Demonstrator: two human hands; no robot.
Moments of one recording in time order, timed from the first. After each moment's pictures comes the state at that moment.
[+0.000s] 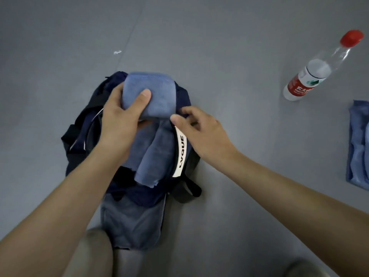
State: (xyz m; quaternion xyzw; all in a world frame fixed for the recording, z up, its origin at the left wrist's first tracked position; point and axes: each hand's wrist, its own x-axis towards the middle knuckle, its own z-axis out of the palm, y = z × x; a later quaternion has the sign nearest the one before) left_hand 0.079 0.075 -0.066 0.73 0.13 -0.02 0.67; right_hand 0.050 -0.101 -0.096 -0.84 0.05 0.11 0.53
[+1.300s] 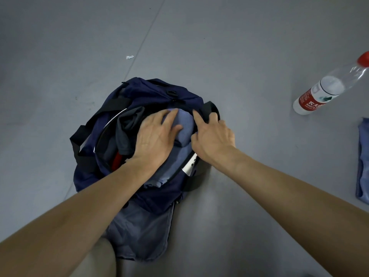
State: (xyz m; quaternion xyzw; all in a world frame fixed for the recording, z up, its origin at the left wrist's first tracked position) left_hand 0.101 0.092 -0.167 0.98 -0.15 0.08 0.13; right_hand 0.091 -0.075 -0.128 -0.98 0.01 0.17 0.09
